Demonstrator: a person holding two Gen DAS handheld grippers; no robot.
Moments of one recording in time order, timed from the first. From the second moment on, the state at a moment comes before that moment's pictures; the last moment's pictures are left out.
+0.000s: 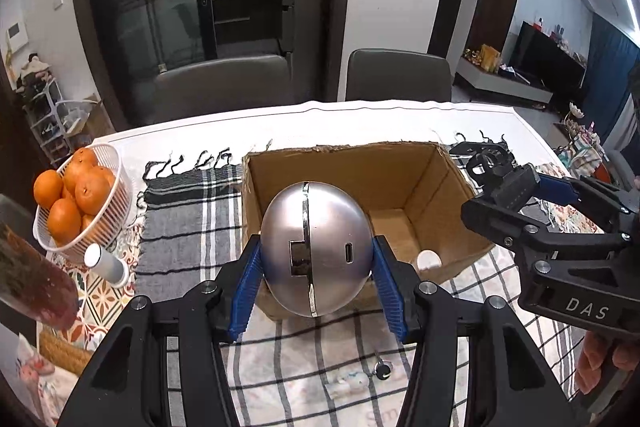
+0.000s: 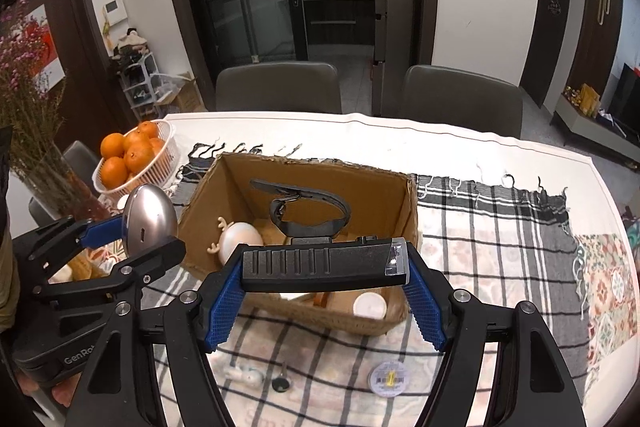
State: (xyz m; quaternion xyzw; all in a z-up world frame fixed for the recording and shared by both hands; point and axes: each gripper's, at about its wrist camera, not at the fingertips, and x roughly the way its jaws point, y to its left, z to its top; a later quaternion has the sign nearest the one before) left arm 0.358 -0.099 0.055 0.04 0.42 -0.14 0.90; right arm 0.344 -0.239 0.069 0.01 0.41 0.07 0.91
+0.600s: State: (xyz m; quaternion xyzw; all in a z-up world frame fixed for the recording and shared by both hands) left arm 0.424 -0.107 0.018 0.03 0.52 -0.15 0.84; right arm 0.414 -0.246 0.036 0.03 0.52 0.07 0.85
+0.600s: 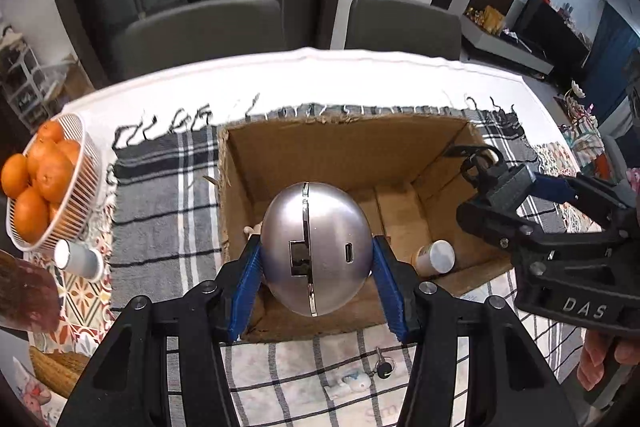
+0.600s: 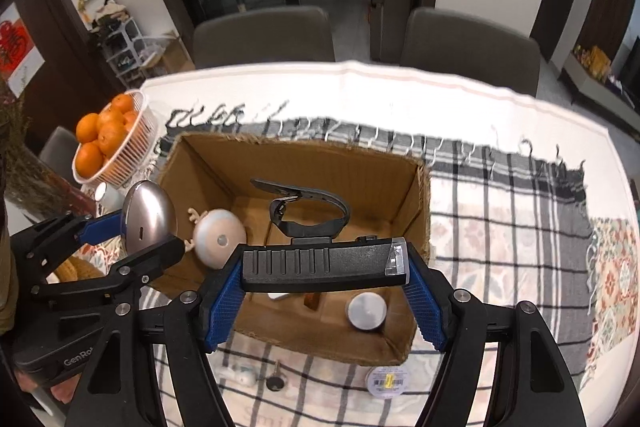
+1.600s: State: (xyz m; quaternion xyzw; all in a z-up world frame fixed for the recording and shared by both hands) left arm 0.419 -0.112 0.006 0.04 0.56 -0.12 0.82; right arm 0.412 -0.247 0.013 0.02 0.57 0.06 0.82
